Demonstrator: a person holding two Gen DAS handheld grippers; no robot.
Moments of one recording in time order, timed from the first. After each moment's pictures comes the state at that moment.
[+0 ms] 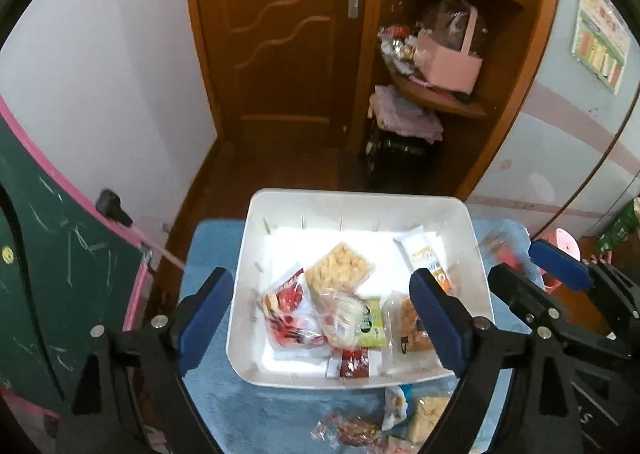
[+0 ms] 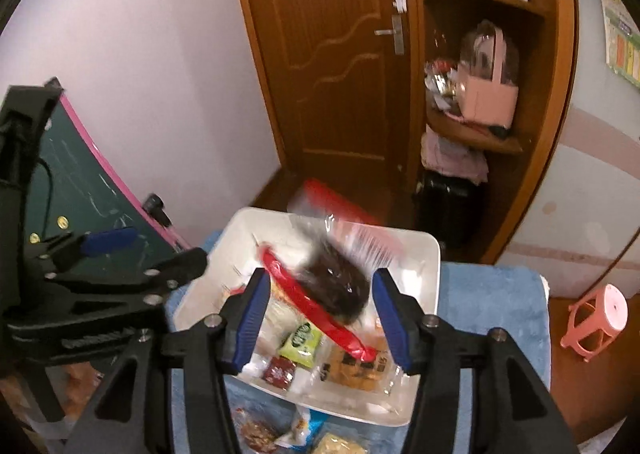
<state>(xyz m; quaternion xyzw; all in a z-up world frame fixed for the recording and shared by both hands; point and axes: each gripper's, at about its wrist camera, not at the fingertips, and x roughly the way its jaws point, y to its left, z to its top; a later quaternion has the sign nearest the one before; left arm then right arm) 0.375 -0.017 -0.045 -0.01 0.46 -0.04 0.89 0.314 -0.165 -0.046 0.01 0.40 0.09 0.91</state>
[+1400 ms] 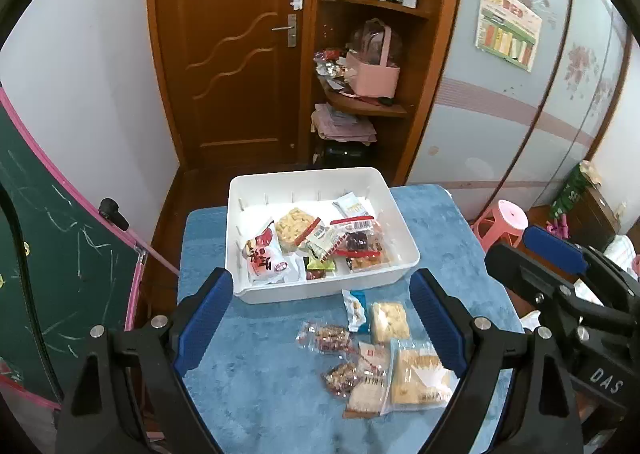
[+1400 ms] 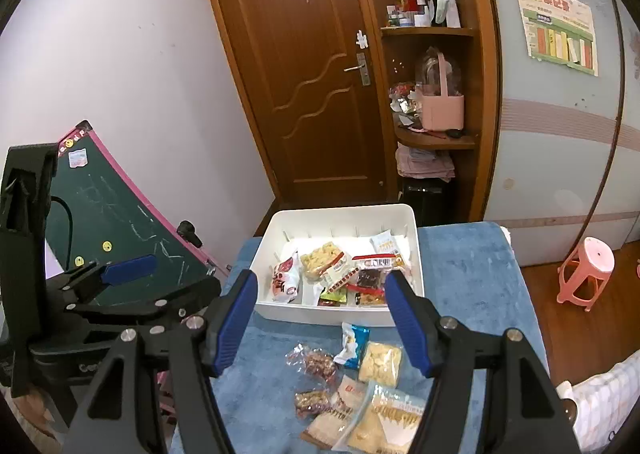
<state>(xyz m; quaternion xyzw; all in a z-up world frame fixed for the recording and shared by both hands) 0.174 0.006 0.026 0.02 0.40 -0.14 0.91 0.126 -0.147 0.033 0.08 0.33 0.04 0.94</state>
